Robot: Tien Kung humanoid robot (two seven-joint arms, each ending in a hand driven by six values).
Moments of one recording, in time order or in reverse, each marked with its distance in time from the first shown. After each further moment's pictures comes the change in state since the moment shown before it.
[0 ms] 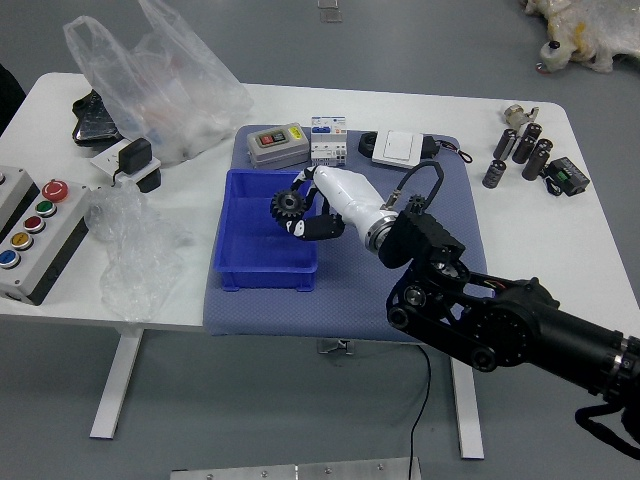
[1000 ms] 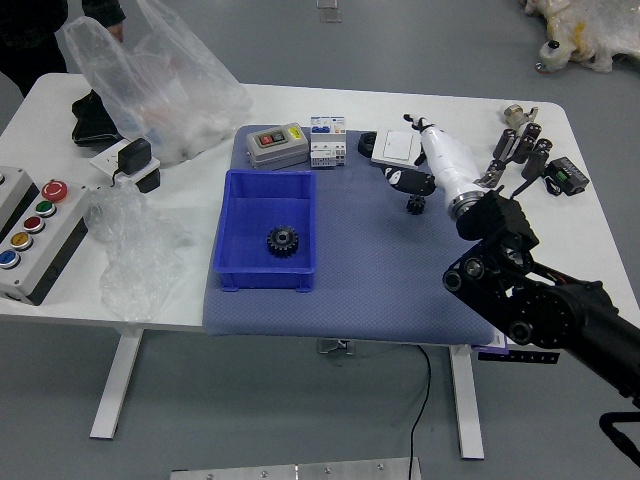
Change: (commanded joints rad) left arm 0.004 0.002 -0.017 0.000 0.015 0.001 0.002; right arm -0.121 -0.093 0.322 -0.180 -0.104 -0.170 -0.009
